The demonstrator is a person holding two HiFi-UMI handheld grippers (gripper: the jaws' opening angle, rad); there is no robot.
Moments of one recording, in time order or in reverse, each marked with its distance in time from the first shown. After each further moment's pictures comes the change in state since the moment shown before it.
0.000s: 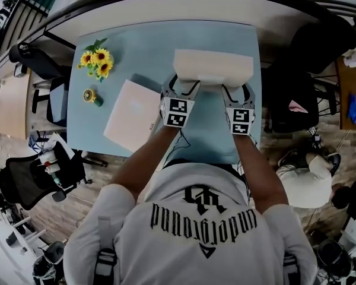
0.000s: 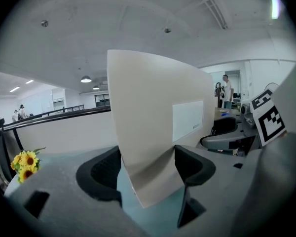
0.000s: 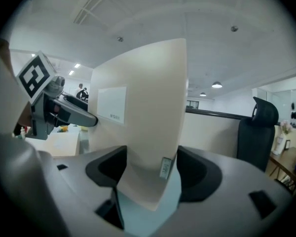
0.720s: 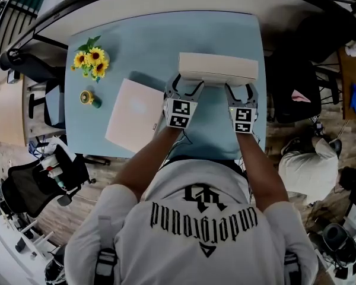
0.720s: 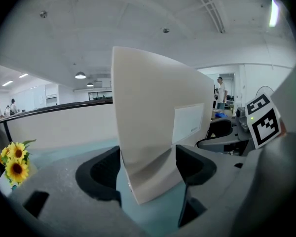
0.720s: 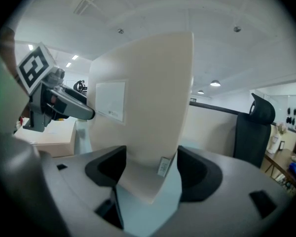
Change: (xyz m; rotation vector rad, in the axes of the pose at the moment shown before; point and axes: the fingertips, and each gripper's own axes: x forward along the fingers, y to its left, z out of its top) left arm 0.015 0.000 -0.033 -0.005 -0.007 -0.081; right arm 0.013 0.007 -0.041 -0.033 0.059 -0.051
